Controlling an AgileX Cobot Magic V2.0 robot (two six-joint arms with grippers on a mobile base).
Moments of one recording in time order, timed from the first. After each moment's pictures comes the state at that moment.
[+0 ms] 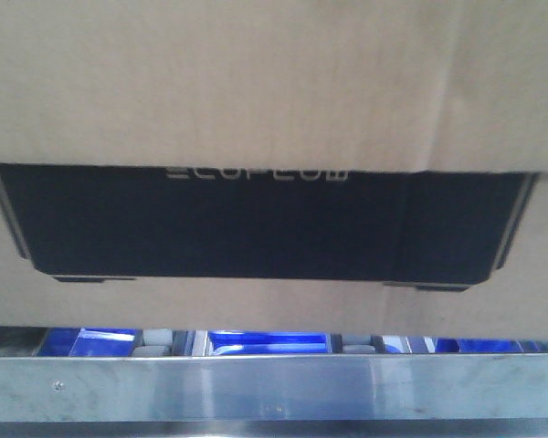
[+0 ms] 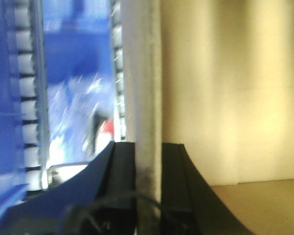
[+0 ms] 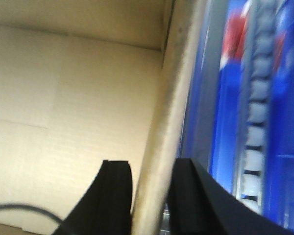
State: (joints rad) left arm -0.28 1.12 -1.35 0.01 1.18 -0.13; right arm 0.04 1.06 -1.15 0.11 0.93 -0.05
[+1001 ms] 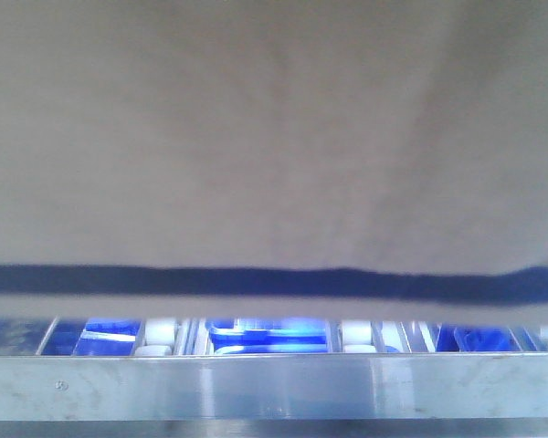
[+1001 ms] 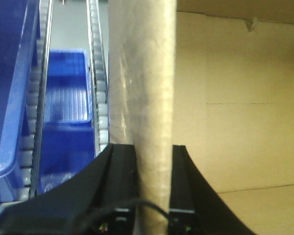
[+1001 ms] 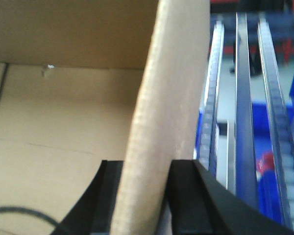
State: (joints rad) left arm -0.28 0.23 -1.02 -0.05 1.15 -0.11; right arm 0.04 0.13 -0.83 0.29 0.89 -0.03
